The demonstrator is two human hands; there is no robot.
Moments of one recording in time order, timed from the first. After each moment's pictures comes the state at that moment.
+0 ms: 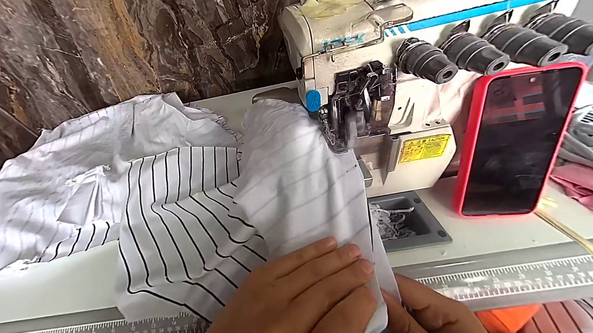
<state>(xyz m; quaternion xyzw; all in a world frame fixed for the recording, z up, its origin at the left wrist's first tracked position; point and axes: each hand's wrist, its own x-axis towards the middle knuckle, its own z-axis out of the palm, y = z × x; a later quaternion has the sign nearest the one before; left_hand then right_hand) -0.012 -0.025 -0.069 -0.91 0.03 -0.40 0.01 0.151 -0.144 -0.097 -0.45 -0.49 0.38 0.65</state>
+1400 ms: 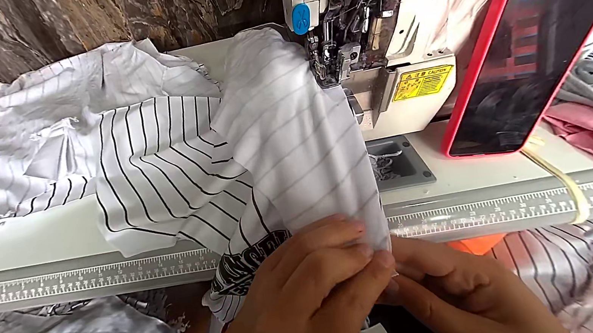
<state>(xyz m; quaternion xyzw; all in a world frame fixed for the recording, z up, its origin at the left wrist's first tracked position) 0.002 -0.077 -0.108 -0.86 -0.09 -0.50 -0.08 0.171 -0.175 -0.083 -0.44 -0.52 0.46 0.57</state>
